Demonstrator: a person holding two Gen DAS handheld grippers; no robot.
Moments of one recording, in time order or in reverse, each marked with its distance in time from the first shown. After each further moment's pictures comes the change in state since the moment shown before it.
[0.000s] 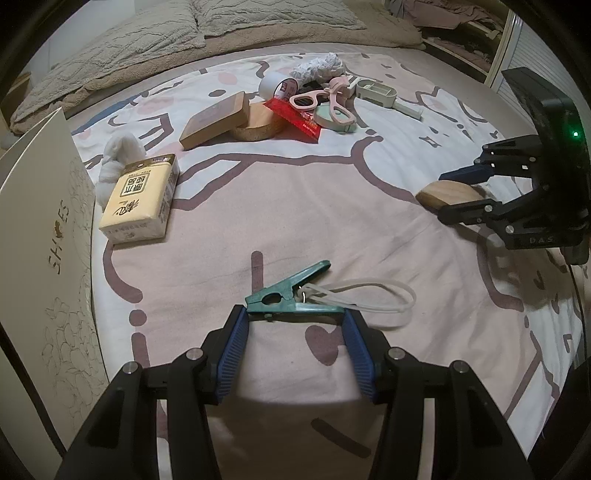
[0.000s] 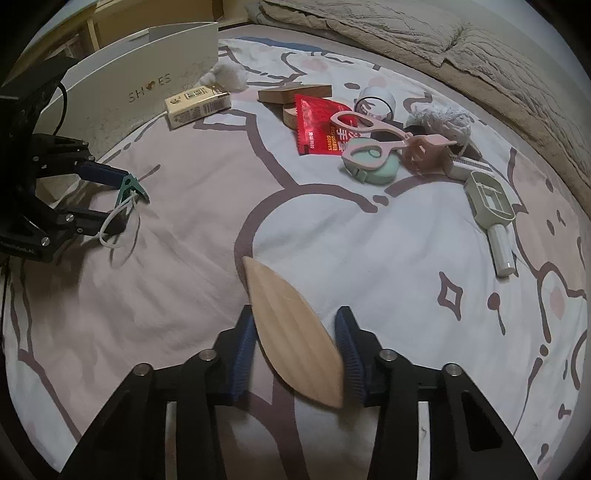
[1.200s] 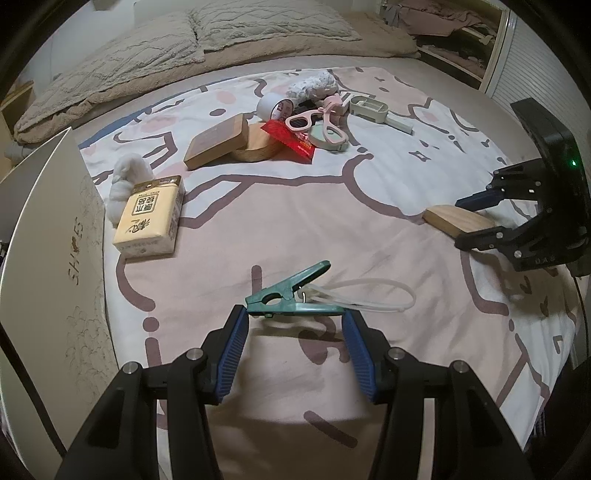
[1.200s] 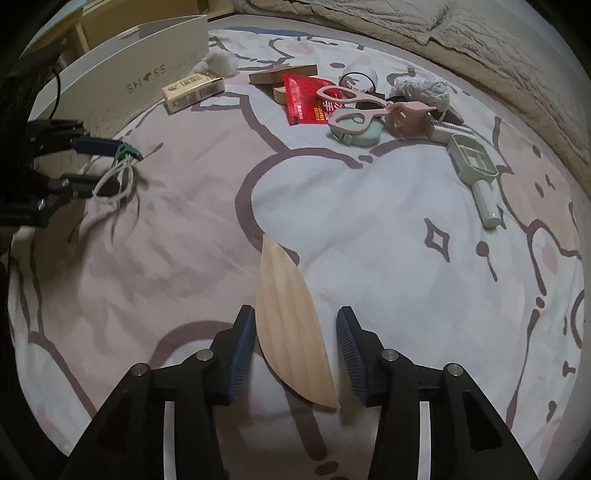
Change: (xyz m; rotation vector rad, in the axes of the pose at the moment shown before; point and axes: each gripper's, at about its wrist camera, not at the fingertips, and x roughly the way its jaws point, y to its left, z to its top) left arm -0.022 -0.005 0.002 0.012 -0.043 0.002; right arm -0.014 -0.003 -0.026 0.043 0.056 0.006
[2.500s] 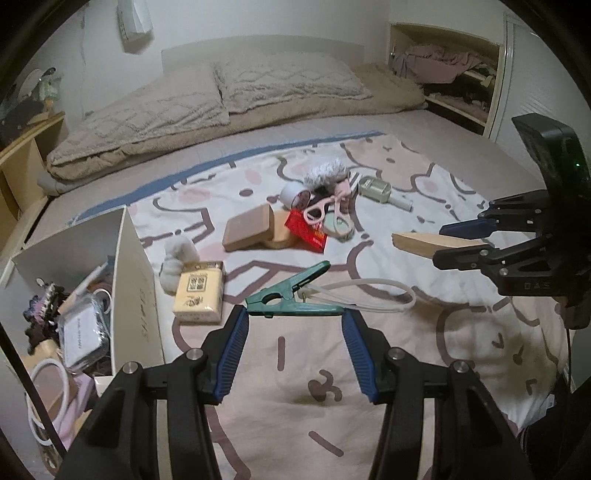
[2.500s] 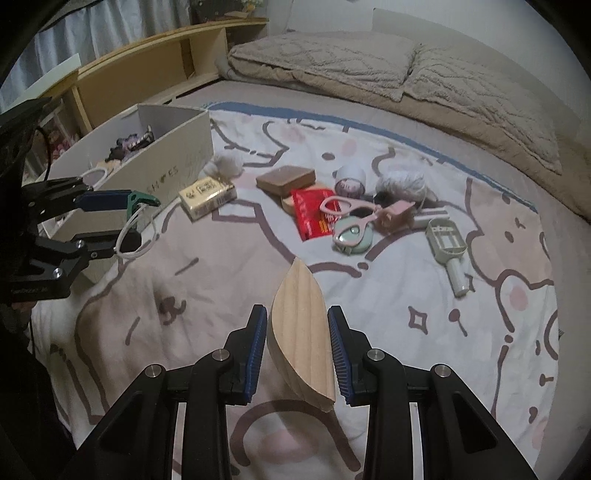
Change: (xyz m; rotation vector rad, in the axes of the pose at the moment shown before) left arm -0.076 0.001 0.033 -0.022 -0.211 0.070; right arm -0.074 0.023 0.058 0.123 -0.218 -0.035
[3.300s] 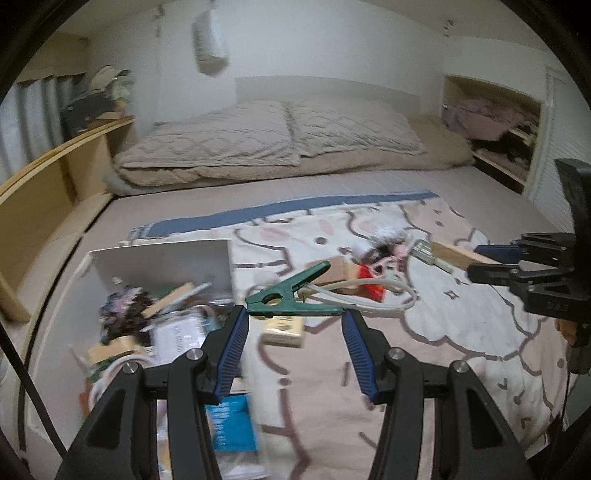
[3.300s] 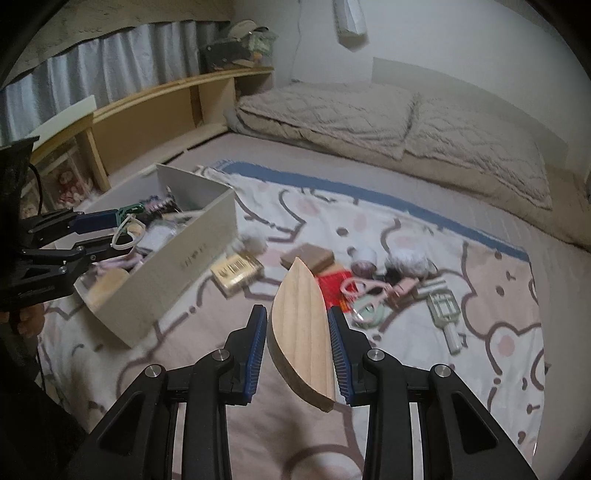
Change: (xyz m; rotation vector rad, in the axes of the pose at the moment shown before) left arm -0.080 0.068 0.007 -0.165 -0.142 0.169; right arm -0.052 0.043 0.055 -0.012 -0.185 0.012
